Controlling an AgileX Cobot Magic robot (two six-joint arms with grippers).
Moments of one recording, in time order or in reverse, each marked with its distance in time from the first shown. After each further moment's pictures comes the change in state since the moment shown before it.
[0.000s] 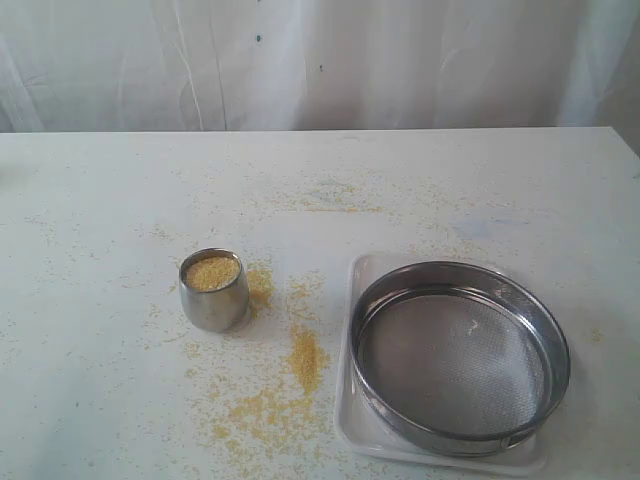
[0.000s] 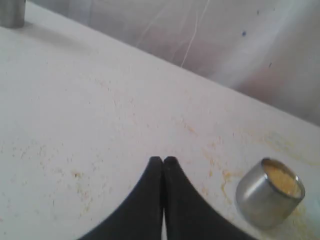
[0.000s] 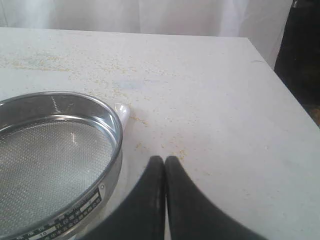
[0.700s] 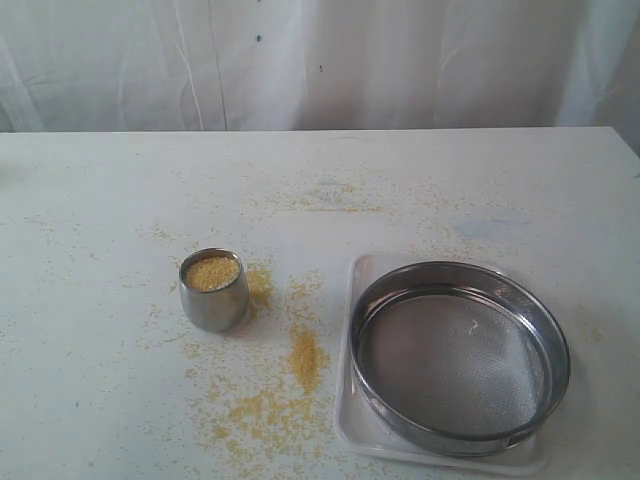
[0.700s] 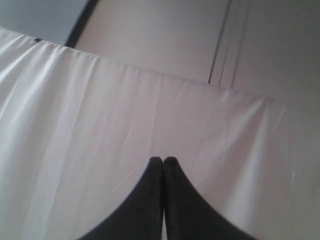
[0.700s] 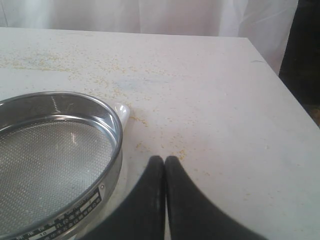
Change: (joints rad) left arm 0.000 0.119 -0.389 0.419 -0.633 -0.292; right arm 0.000 0.000 0.000 0.000 0.000 0.000
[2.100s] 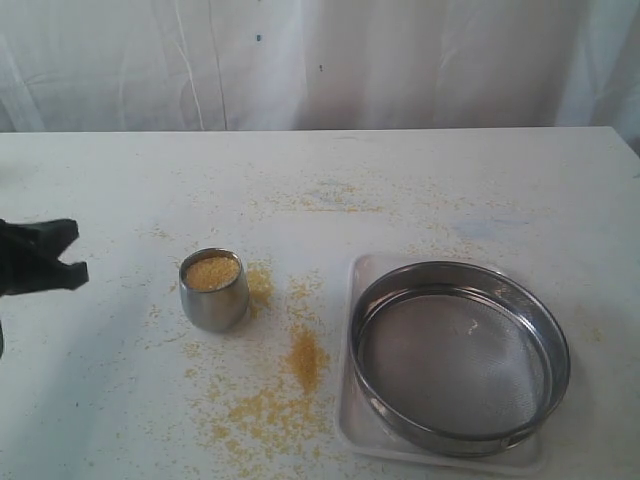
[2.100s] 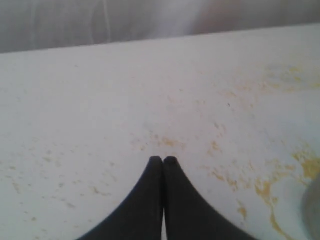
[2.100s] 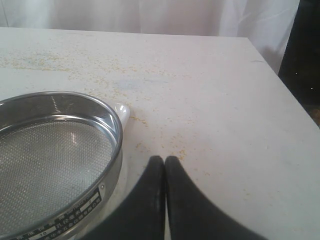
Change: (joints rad) left arm 0.000 1.561 -0.069 0.546 -0.510 0.042; right arm 0.000 0.000 0.000 0.000 0.000 0.000
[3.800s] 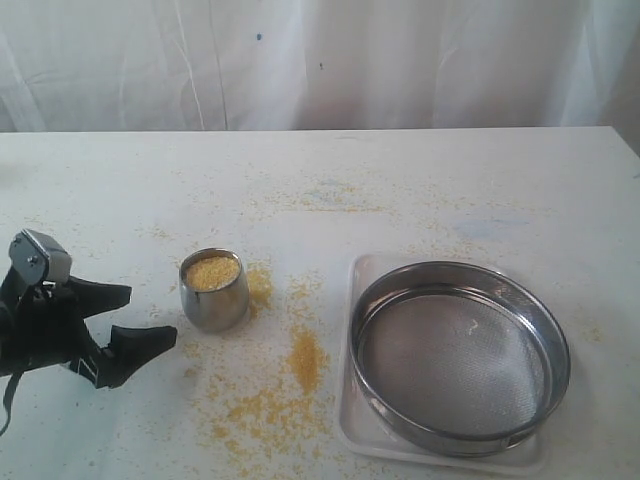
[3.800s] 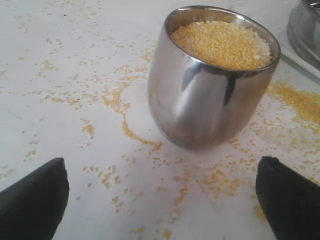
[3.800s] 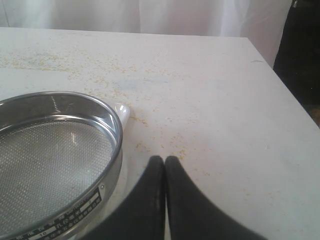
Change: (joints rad) left arm -0.002 0.210 -0.029 0.493 -0.108 -0.087; right arm 0.000 0.000 0.000 0.000 0.000 0.000
